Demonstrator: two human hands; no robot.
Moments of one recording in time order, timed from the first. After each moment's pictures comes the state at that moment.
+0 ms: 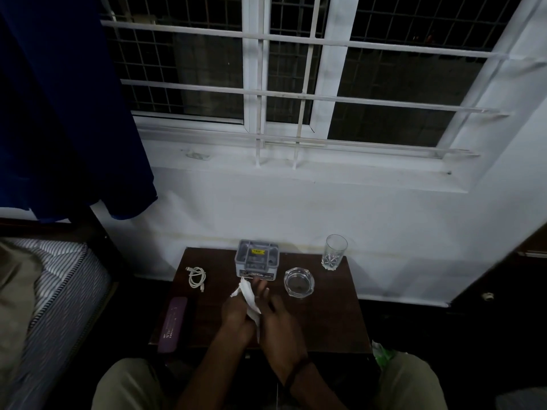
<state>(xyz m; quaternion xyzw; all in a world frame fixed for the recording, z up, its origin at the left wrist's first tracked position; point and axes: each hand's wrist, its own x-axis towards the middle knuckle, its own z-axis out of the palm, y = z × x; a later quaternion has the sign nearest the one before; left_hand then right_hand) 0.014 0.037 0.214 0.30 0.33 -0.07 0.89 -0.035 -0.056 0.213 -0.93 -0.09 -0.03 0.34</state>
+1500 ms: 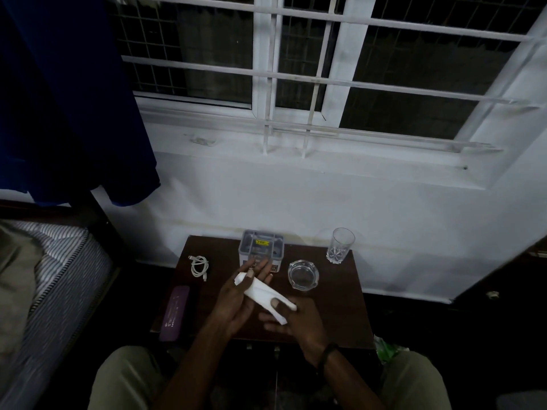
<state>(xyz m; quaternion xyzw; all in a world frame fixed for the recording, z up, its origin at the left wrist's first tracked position) 0.021 0.068 0.188 0.31 0.09 -0.07 0.94 -0.018 -0.083 0.218 -0.63 0.11 0.21 0.74</state>
